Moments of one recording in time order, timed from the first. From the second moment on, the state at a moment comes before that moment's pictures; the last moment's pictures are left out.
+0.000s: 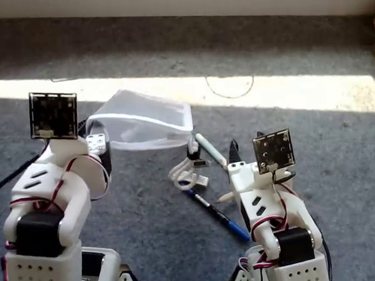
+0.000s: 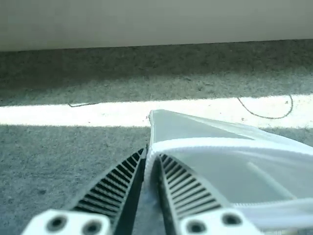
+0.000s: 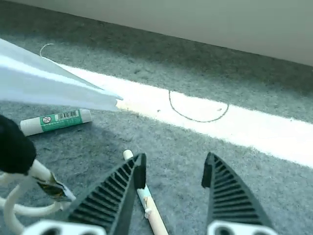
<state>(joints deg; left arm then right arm) 0.1 -66.1 36.2 67.7 6.5 -12.0 -90.7 72.8 48.7 7.6</state>
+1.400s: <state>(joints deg) -13.1 -55.8 35.5 70.5 15.4 -19.8 -18.9 22.7 61.3 17.5</state>
